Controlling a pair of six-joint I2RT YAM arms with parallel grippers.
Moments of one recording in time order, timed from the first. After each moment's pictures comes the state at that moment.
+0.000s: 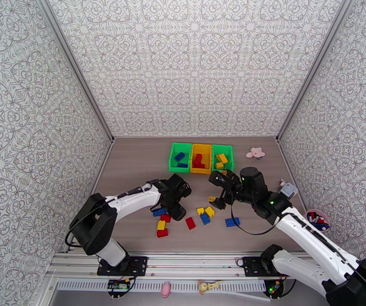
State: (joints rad) left arm -0.71 1.63 1.00 -0.75 0.07 0.08; right arm 0.57 1.02 0.86 -0.43 -0.34 -0.47
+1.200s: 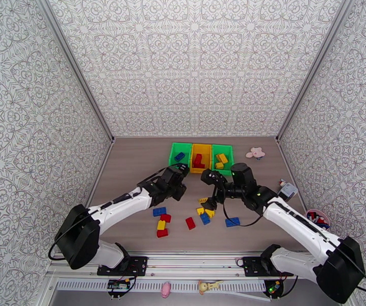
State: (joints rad) left arm -0.69 1.47 0.95 -0.27 -0.16 -0.09; right arm 0.58 1.18 0.87 -0.23 -0.57 -0.36
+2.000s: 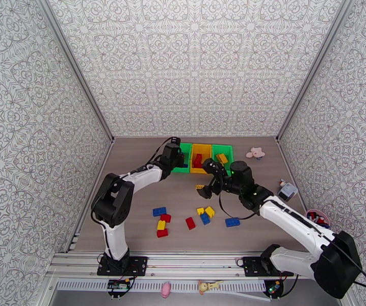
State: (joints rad) left arm -0.46 1.95 1.33 0.03 -0.18 -0.21; right arm 0.59 1.20 0.85 -0.04 -0.36 -0.21
